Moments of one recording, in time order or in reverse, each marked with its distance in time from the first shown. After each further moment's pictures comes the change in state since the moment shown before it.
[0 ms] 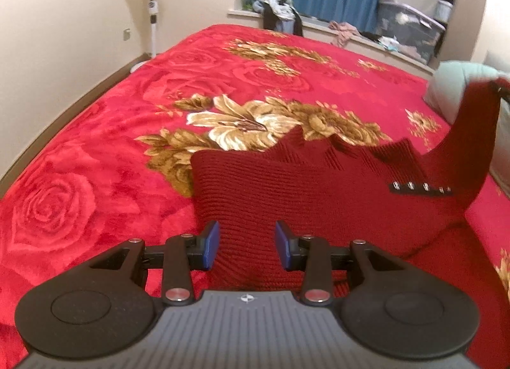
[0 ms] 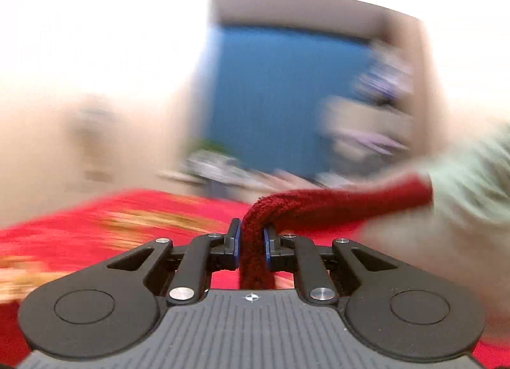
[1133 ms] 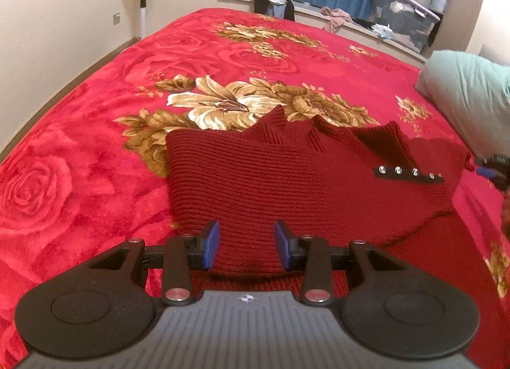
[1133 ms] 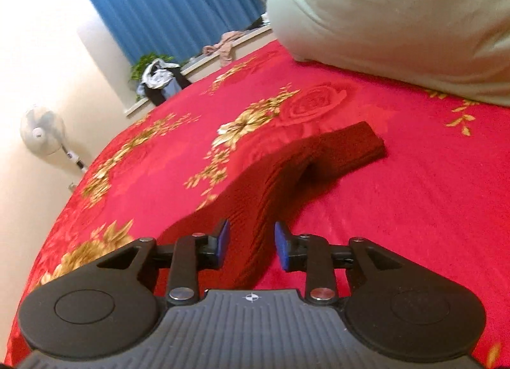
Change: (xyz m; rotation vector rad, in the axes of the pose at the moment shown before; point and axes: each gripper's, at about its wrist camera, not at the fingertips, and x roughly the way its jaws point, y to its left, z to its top) left arm 0.010 -0.024 -0.011 0.021 0.068 -0.034; right arm 0.035 -0.216 -0.141 0.680 0.500 -0.133
